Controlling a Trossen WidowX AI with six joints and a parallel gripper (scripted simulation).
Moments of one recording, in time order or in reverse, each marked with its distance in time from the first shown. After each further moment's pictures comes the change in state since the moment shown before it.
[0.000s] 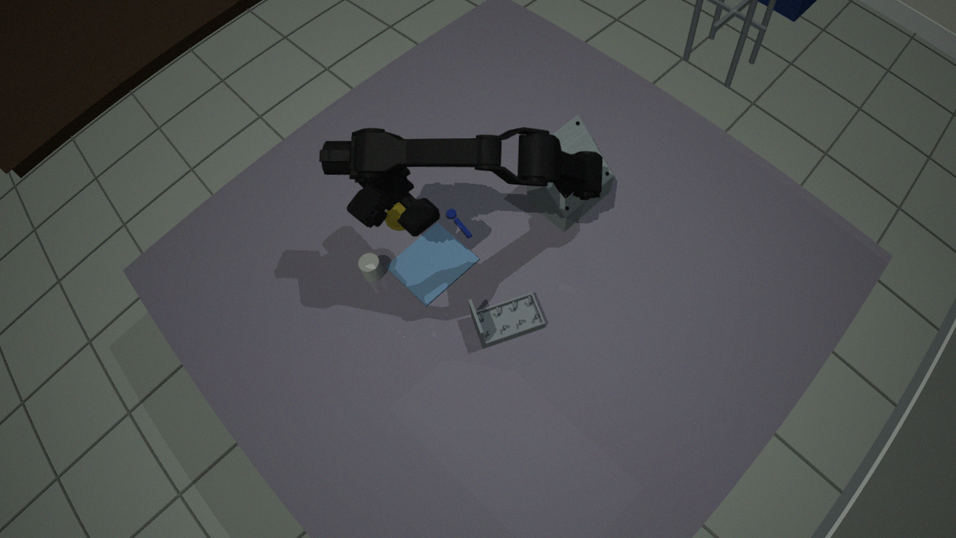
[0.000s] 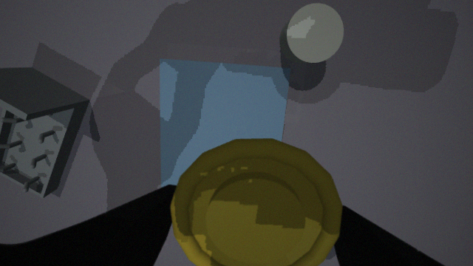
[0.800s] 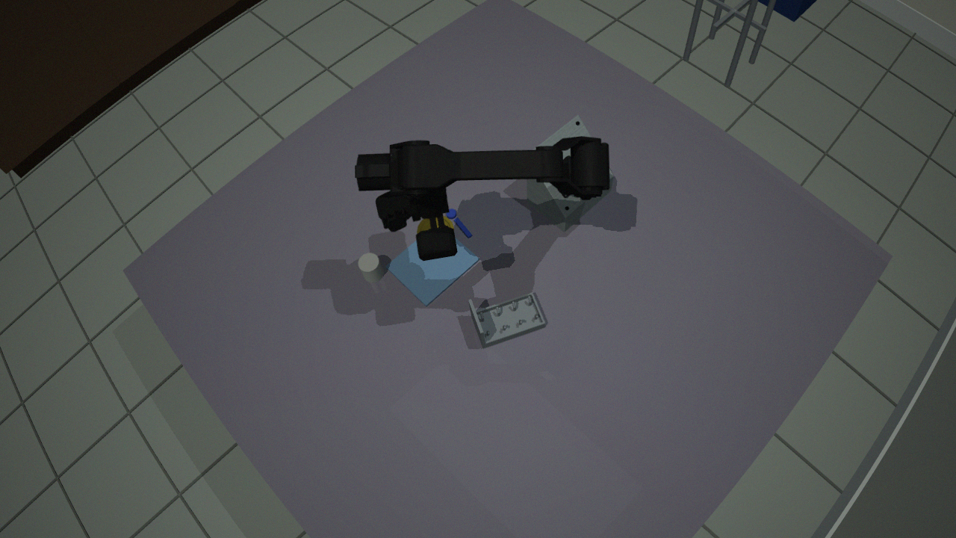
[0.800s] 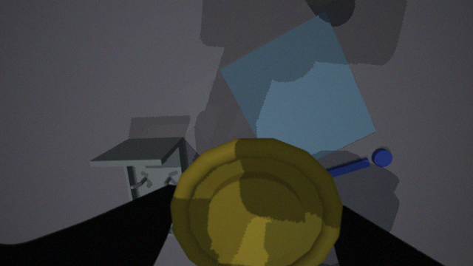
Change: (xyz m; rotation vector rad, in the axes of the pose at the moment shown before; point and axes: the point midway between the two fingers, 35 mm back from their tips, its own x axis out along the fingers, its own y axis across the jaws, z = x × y) arm -0.036 0.091 -0.013 0.575 -0.019 -0.006
